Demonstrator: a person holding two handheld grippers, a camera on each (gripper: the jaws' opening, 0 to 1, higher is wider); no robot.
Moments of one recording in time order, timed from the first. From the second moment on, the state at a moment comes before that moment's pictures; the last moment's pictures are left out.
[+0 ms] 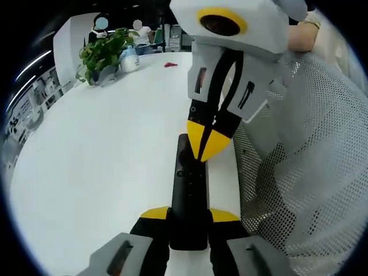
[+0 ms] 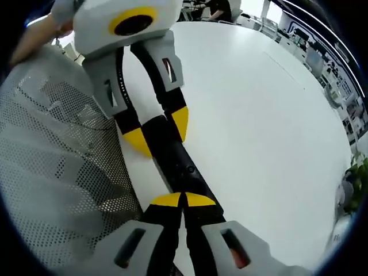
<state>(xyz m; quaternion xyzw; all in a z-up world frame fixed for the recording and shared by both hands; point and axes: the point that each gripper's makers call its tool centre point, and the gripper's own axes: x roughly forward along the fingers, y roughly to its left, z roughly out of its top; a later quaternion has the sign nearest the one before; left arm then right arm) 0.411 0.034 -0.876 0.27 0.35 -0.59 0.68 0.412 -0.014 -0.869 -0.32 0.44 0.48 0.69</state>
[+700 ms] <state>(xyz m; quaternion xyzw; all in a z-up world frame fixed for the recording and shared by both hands) 0.411 0.034 -0.876 0.27 0.35 -0.59 0.68 0.413 -0.015 -0.870 -0.22 0.48 0.47 0.71</state>
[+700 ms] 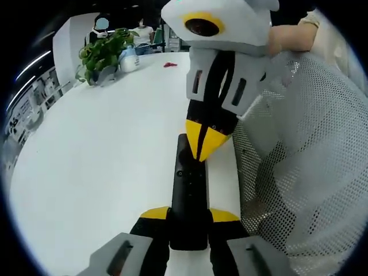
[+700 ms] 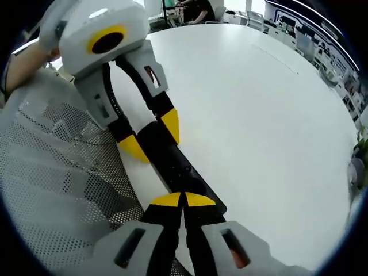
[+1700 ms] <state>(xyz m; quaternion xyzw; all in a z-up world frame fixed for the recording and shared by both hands) 0.411 0.034 -0.875 0.26 0.35 -0.59 0.68 0.435 -0.014 -0.871 -0.29 0.49 0.47 0.67</state>
